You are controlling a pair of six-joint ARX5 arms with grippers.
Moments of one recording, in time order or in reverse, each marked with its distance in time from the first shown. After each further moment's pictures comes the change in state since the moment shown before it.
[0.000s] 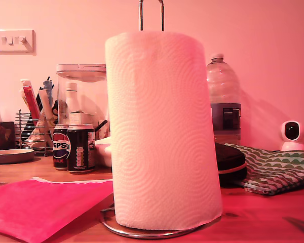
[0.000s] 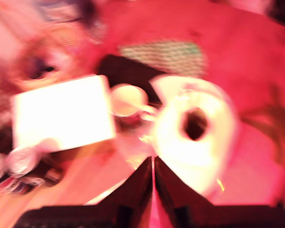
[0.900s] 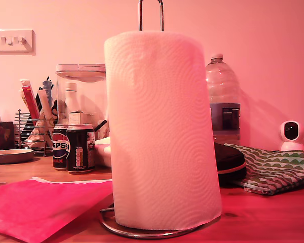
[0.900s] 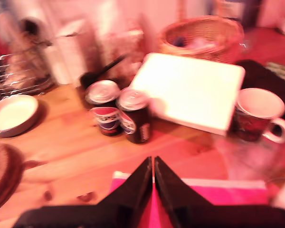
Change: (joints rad) left arm 0.434 -0.392 -0.702 0.559 -0.008 -0.189; right arm -0.083 0.002 0.000 -0.016 0.087 0.006
